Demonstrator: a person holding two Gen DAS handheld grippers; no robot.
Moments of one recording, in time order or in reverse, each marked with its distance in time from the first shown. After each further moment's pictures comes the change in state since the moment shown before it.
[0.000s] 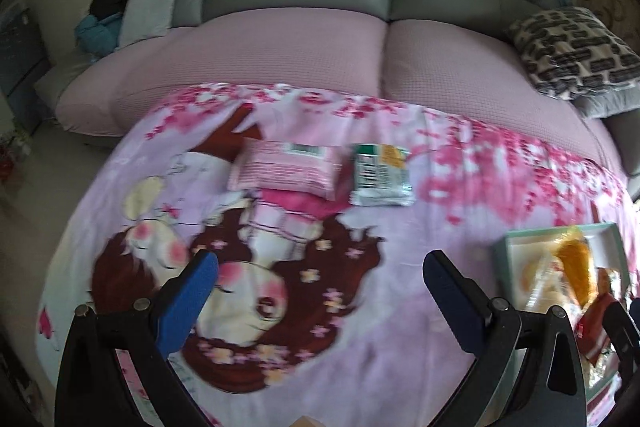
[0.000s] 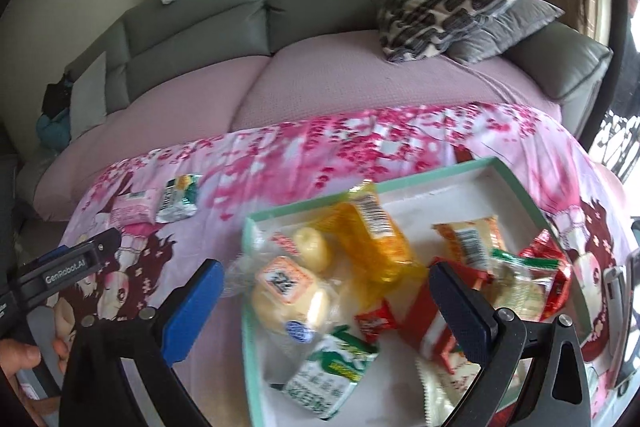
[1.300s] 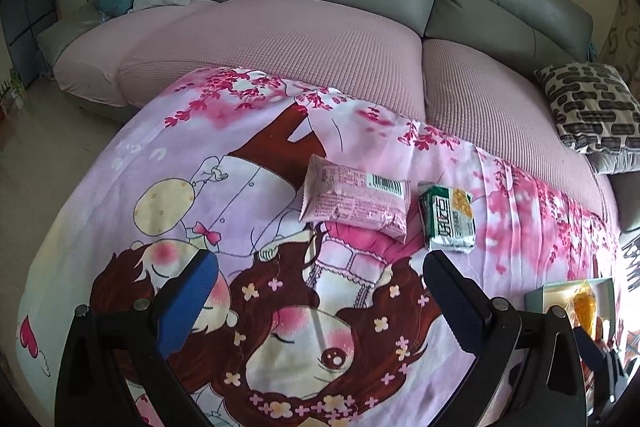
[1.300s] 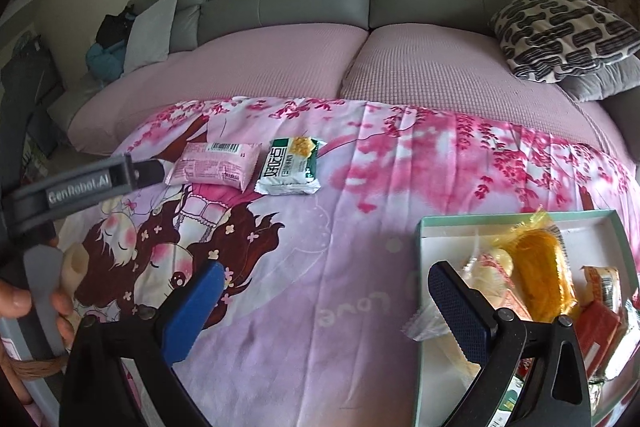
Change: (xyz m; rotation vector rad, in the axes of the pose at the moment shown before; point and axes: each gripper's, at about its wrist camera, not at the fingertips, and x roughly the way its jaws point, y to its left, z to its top) left arm 0.038 0.080 0.032 -0.145 0.021 -0.091; right arm 0.056 0.130 -0.007 -0.229 0.071 0.124
